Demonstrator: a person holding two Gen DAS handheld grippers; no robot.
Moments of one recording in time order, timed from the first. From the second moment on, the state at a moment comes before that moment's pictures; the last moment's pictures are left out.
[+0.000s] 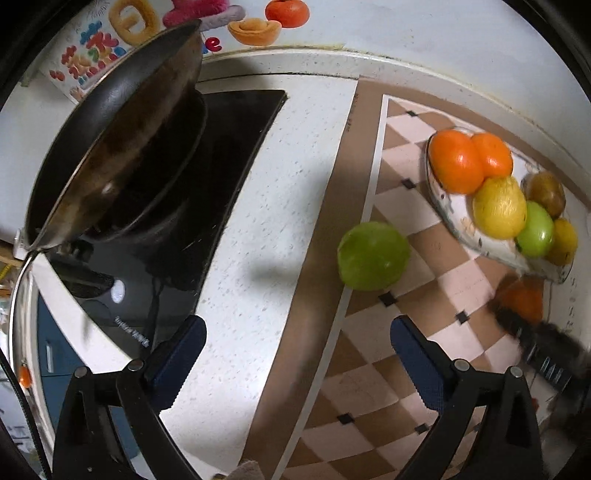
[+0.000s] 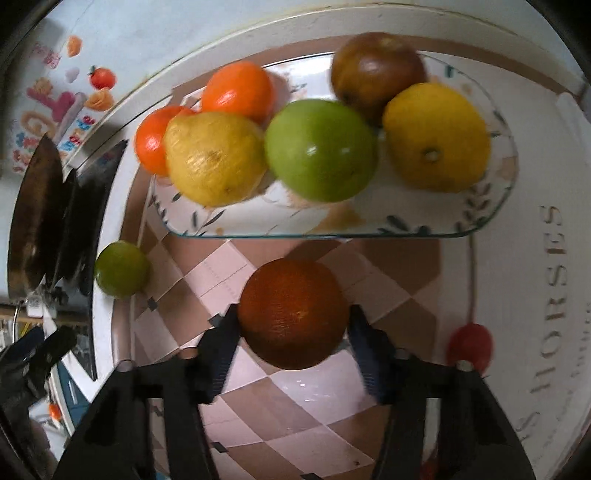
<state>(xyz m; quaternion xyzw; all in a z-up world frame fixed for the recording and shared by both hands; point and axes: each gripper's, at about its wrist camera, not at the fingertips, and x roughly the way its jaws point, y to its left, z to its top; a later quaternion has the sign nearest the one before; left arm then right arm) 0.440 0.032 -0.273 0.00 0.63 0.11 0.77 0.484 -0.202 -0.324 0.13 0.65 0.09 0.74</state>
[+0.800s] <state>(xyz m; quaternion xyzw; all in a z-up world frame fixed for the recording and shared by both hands) 0.503 -0.022 -0.329 0.12 0.67 -0.04 0.73 0.443 -0.197 -0.317 0.13 0.69 0.12 0.71</state>
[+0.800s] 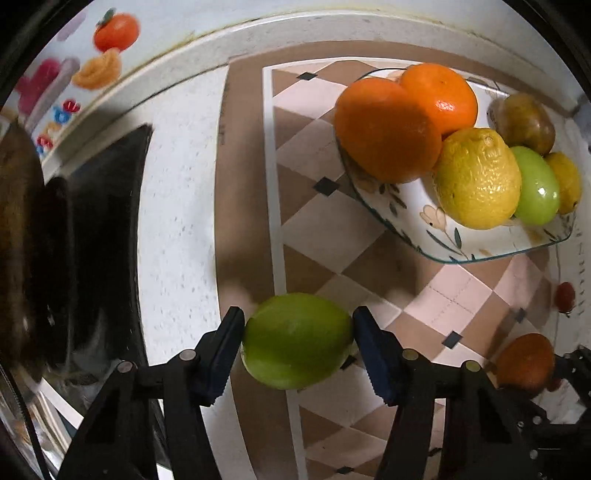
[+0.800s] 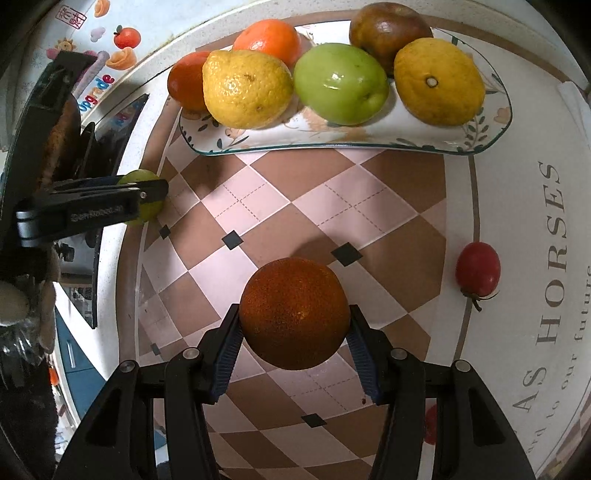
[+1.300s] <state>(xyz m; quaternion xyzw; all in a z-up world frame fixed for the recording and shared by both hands) 0.367 -0.025 -0.329 -0.01 0.71 -0.08 0.70 0.396 -0.196 -0.304 0.11 0.70 0.15 0.69</state>
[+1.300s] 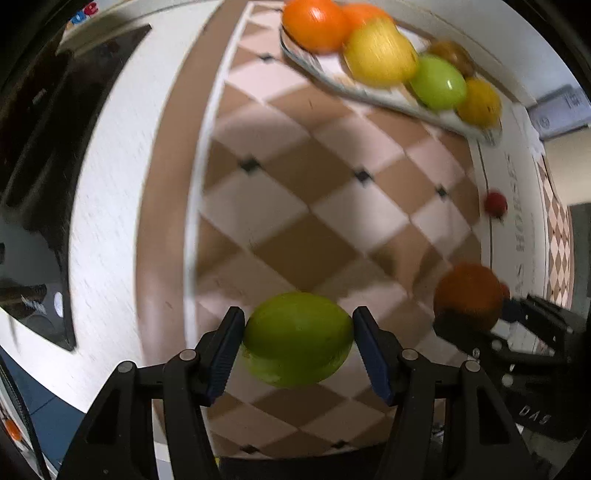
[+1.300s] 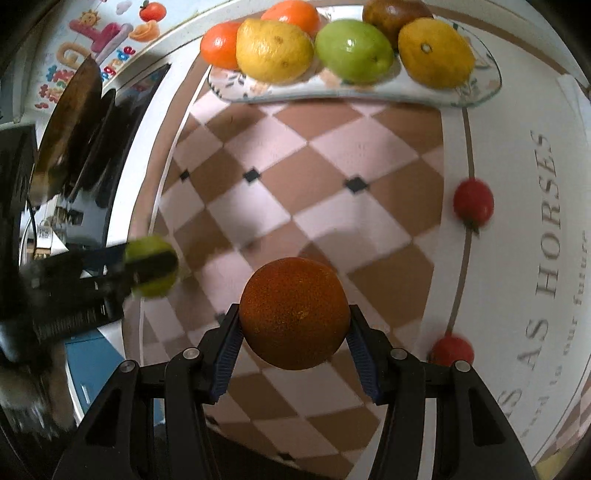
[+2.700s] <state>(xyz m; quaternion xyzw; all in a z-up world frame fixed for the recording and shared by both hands) 0.579 -0.162 -0.222 0.08 0.62 -0.14 0.77 0.565 -0.350 -0.249 0.26 0.58 0.03 0.77</state>
